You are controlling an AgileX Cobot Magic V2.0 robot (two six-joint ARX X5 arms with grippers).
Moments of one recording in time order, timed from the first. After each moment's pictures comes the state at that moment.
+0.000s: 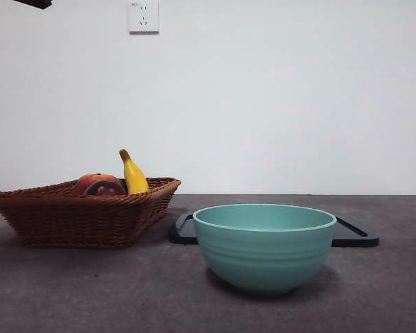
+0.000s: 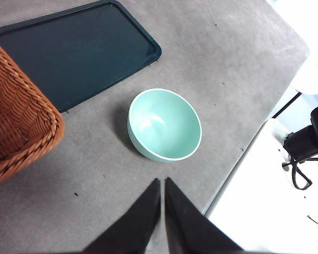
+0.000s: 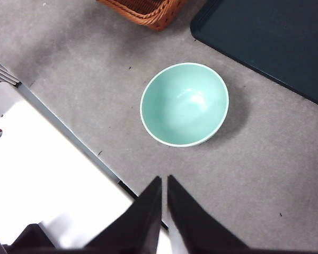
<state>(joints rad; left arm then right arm) -0.29 0.94 1.01 -0.88 0.68 0.13 0.57 0.78 1.05 -1.10 -0.31 0.13</state>
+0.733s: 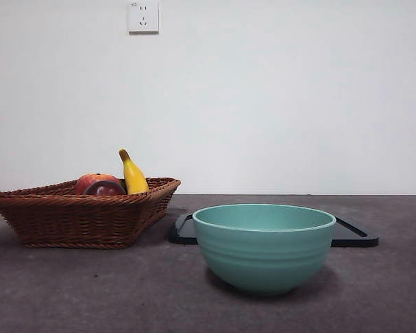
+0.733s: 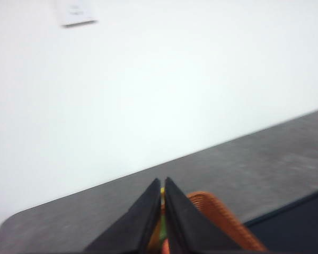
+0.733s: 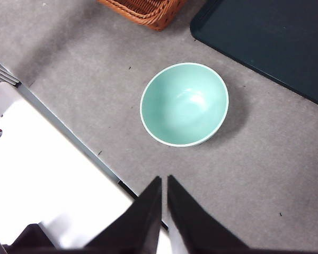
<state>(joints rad) -0.07 0.48 0.64 -0.08 0.24 0.19 0.57 0.78 1.05 -1.10 -0.31 0.13</state>
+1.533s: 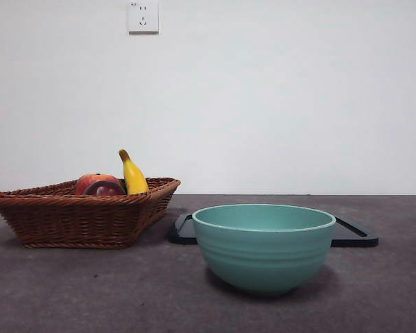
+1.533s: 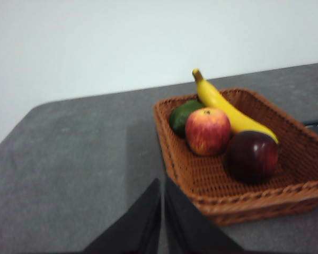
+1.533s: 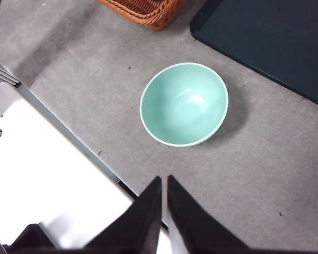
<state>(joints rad) -0.02 0.04 0.07 -0.10 0.10 0.12 0.57 0.78 1.05 -1.10 -0.31 0.13</state>
